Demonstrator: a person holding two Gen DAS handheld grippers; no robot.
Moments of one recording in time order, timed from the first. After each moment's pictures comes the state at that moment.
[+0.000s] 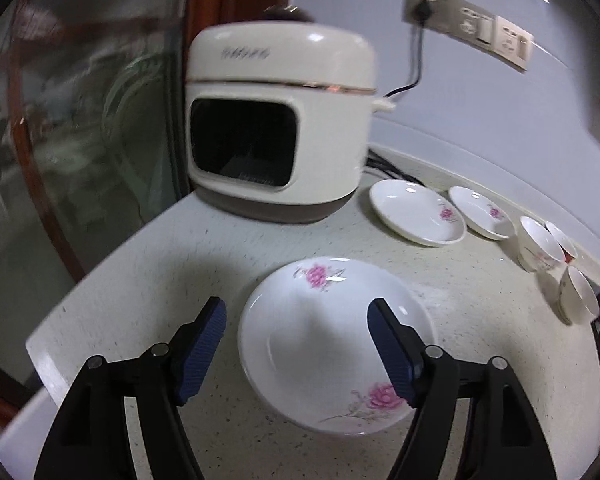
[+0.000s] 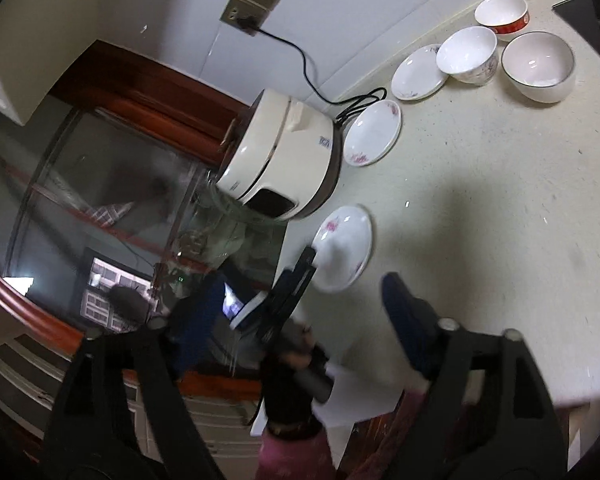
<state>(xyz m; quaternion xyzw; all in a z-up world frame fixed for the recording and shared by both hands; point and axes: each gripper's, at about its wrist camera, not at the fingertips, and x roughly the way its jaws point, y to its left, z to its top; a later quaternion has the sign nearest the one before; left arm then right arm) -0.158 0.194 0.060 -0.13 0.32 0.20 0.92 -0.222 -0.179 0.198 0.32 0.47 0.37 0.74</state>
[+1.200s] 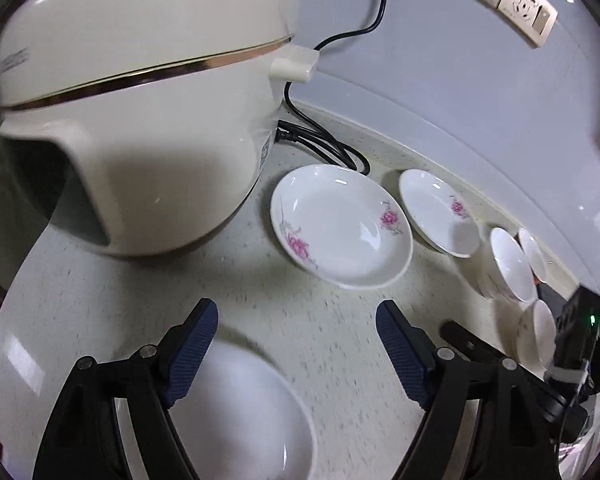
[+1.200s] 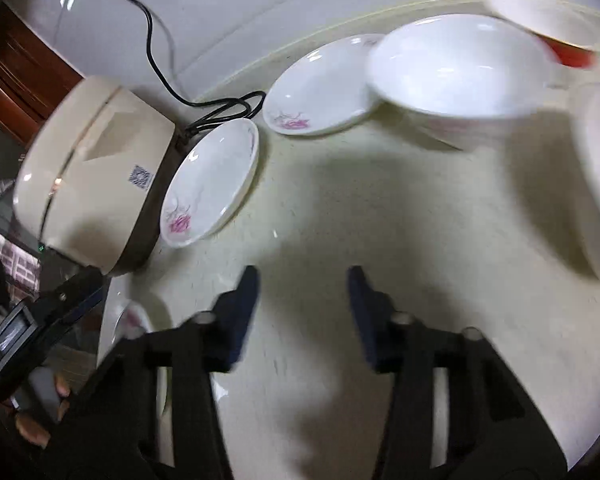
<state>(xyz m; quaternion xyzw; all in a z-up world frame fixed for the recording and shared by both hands) -0.009 0.180 0.072 -0.18 0.43 0.10 0.88 0.019 -0.097 0.031 0.15 0.51 0.26 0.81</state>
